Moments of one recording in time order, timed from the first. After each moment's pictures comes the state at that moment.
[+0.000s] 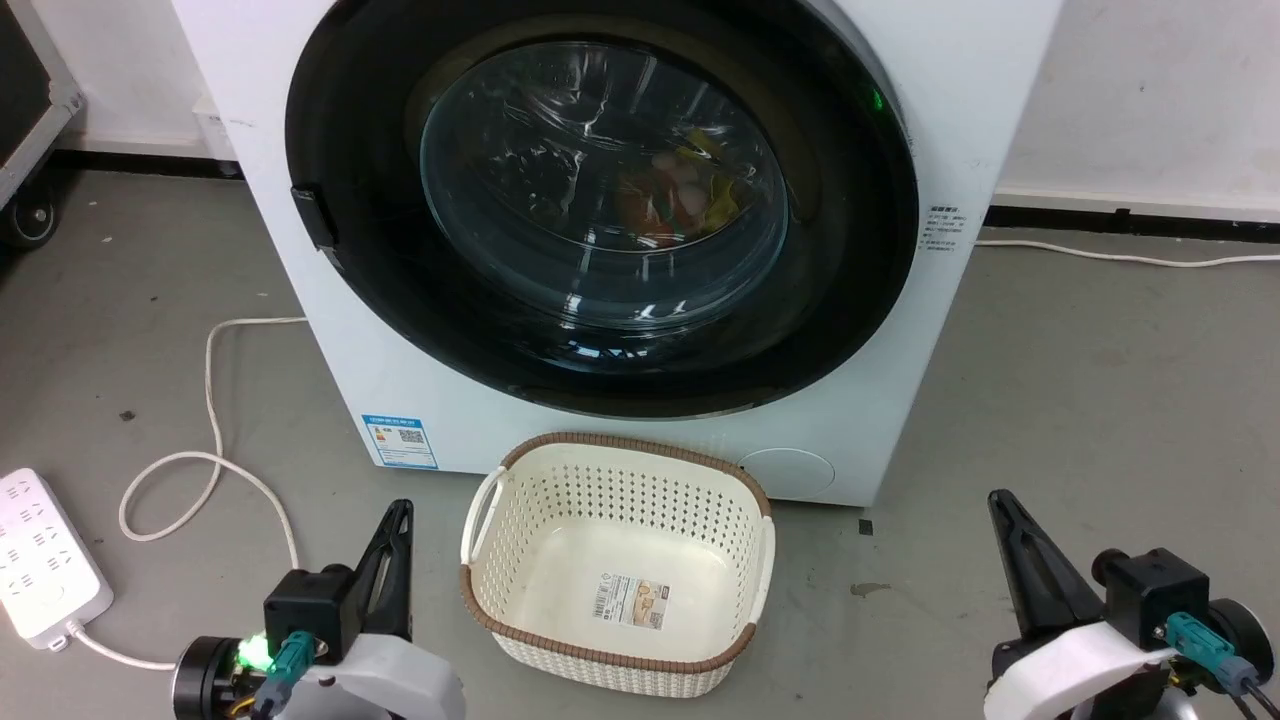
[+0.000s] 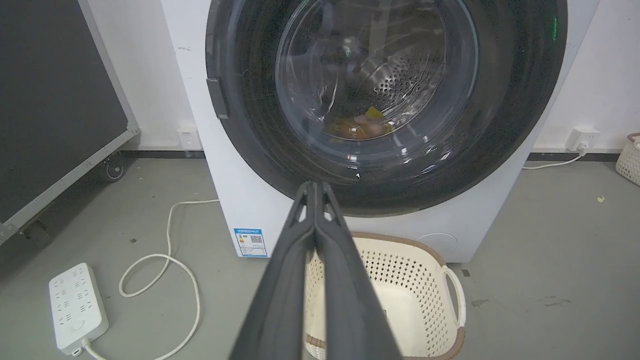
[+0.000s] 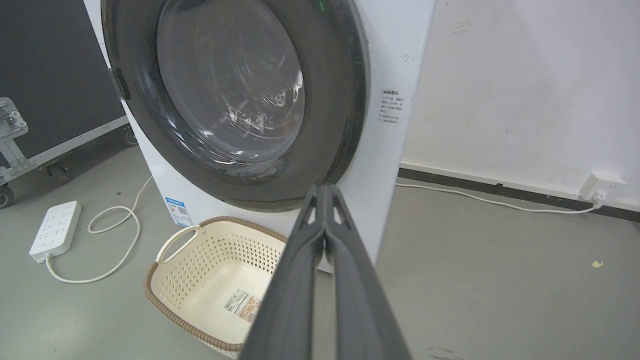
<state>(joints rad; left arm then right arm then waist) -0.01 0.05 -0.01 0.08 -0.04 -0.05 -0.10 -0.02 -0.06 -0.02 0.08 0.04 0.13 -0.09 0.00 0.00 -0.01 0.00</state>
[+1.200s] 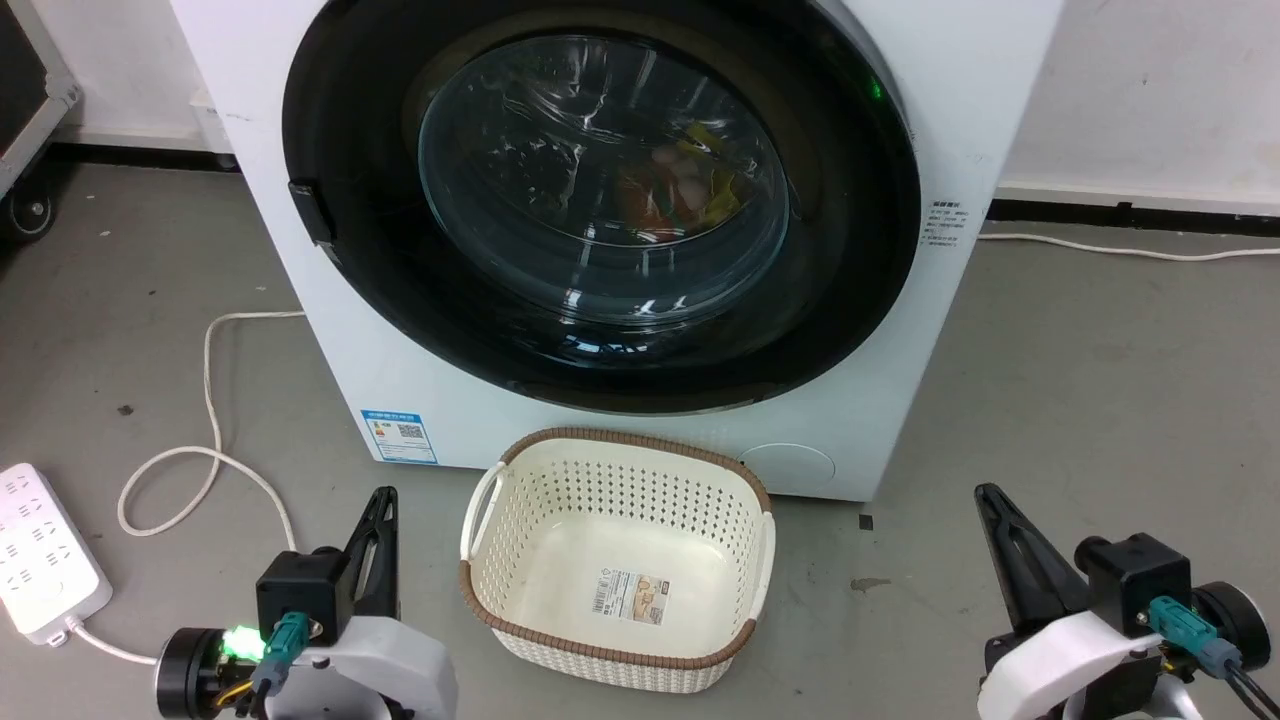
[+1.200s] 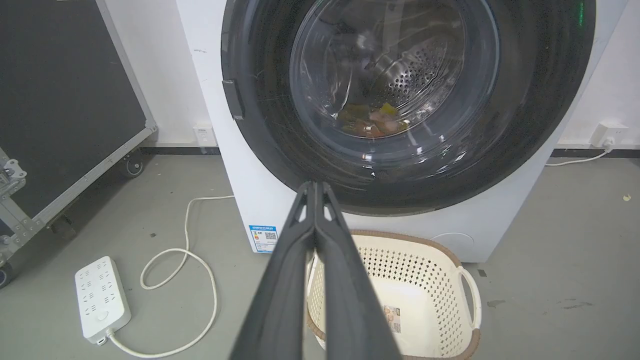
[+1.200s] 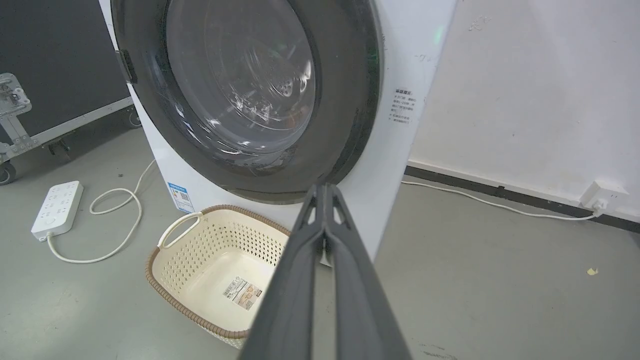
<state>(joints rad) -0.01 0.05 0.00 0.01 -0.01 -0.01 -0.01 -0.02 -0.06 0.00 0.02 0.01 0.13 -0.01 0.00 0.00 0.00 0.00</state>
